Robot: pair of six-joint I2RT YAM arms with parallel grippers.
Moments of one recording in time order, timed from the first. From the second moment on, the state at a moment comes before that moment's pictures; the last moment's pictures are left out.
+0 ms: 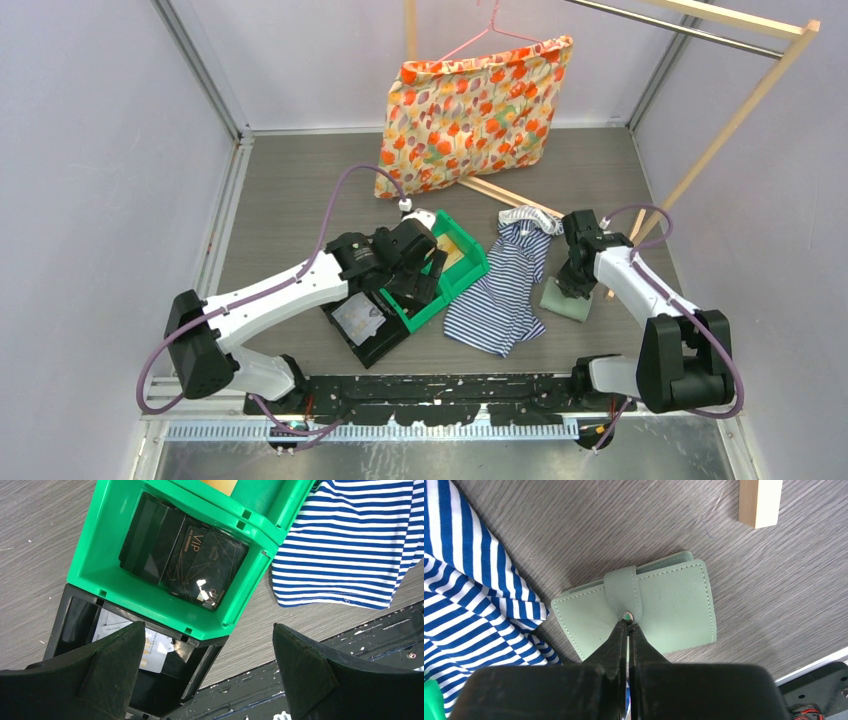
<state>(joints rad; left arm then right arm) -1.00 1.37 1.21 -0.86 -0.29 -0.51 0.10 1.28 0.74 -0.78 0.26 0.82</state>
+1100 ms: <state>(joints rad) -1.01 1.39 1.10 -0.58 0.02 -0.65 0.66 1.09 0.71 -0.64 -0.07 1.29</state>
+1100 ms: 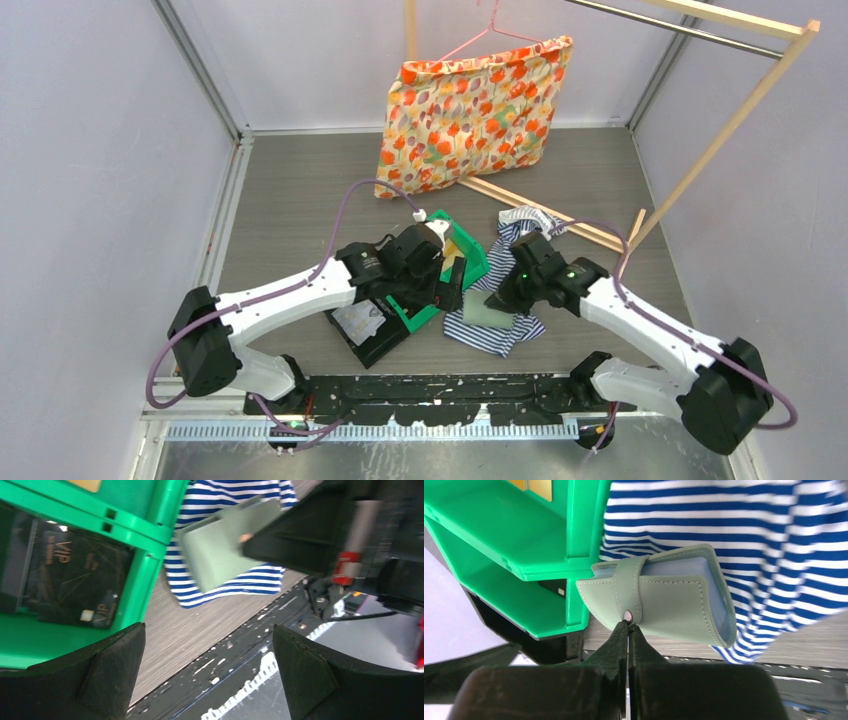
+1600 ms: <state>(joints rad) -1.03 1.36 0.94 -0.35 0.18 -0.79 0.68 1.19 0.62 -0.37 -0.15 1.49</state>
